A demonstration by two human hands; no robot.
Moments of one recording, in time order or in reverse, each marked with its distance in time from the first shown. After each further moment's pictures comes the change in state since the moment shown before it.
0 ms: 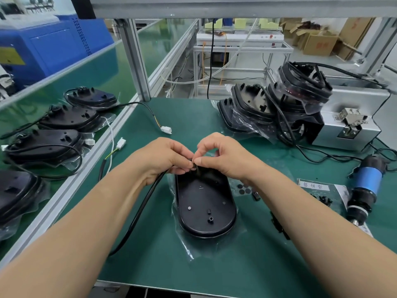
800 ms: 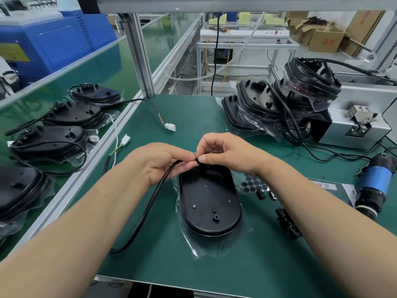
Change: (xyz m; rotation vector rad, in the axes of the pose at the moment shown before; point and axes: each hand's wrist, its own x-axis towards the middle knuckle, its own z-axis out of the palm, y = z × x) left_hand -0.005 -0.001 -0.002 -0.524 0.021 -0.270; right_hand 0.011 0.009 -0.005 0.214 -0.235 -0.080
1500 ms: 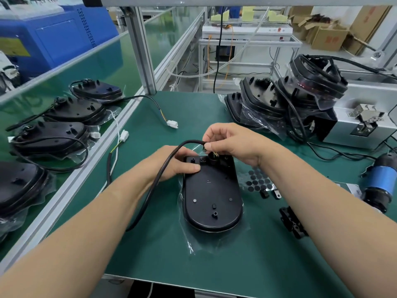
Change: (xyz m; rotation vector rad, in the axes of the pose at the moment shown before) left_hand 0.023 -0.024 -0.018 0.780 0.008 0.350; right_hand 0.017 -0.001 -0.008 0.119 0.088 0.191
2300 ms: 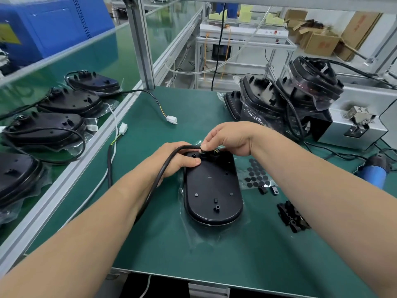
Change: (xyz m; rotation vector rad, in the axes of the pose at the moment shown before) left_hand 0.005 -0.009 0.009 -0.163 0.101 0.044; right_hand 0.019 -0.017 0.006 -0.079 -0.083 0.362
